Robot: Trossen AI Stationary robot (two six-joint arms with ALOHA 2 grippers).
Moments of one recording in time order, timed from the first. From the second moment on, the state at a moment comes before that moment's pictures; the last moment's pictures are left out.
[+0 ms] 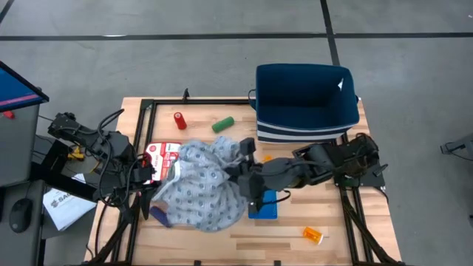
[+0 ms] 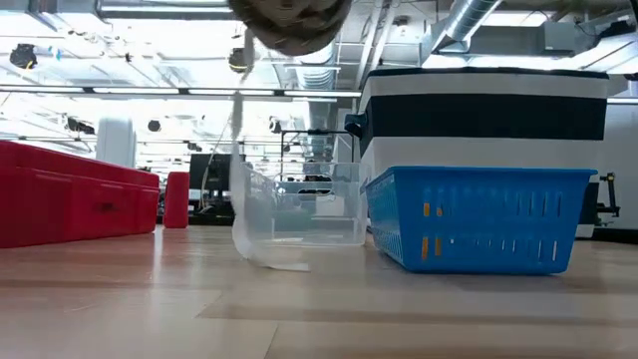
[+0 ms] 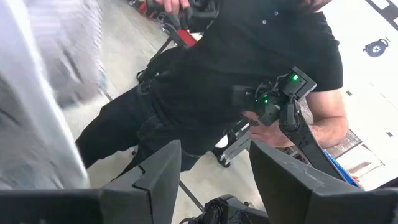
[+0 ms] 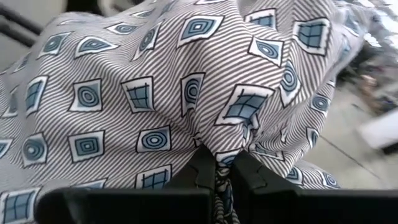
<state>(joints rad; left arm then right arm) -0.46 0.81 0.94 -0.20 0.76 -0.66 0.43 1.91 2.36 -0.88 0.54 -0.42</state>
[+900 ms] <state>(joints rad) -0.46 0.81 0.94 -0.20 0.69 -0.60 0.22 1.71 2.36 -0.64 0.95 -0.96</state>
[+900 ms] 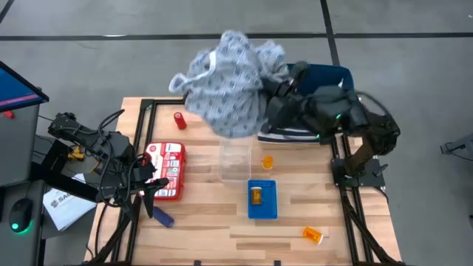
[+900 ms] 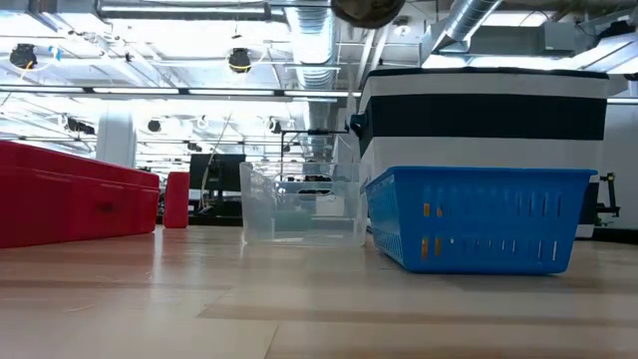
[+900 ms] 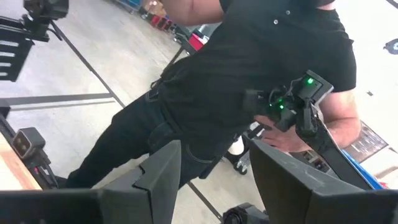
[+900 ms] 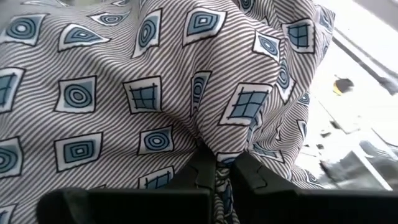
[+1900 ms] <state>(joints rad) -0.46 0.89 0.94 -0.20 0.19 -0.32 -0.01 1.58 2.36 -1.27 1.17 -0.63</state>
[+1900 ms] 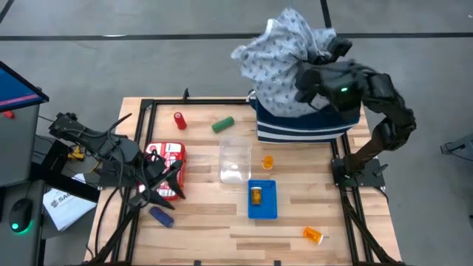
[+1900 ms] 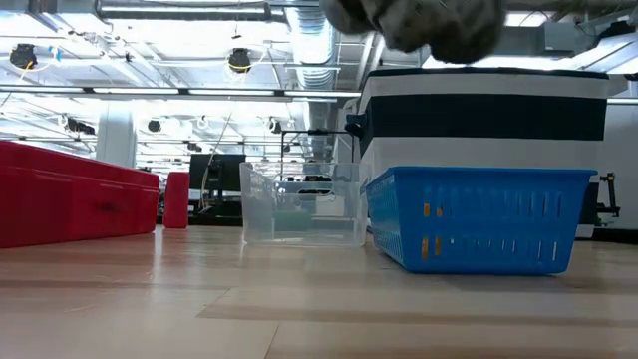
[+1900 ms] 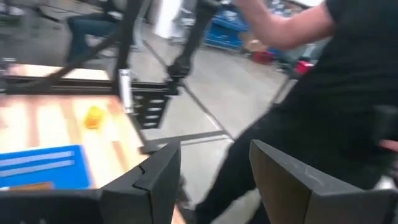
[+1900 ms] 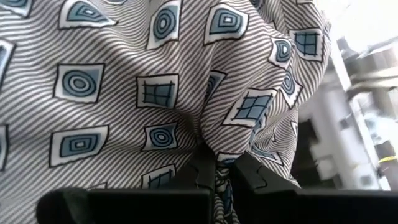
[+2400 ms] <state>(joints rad) -0.37 0.93 0.94 -0.12 -0.02 -0.32 -0.17 1.53 2.08 -1.57 1.08 -0.18</state>
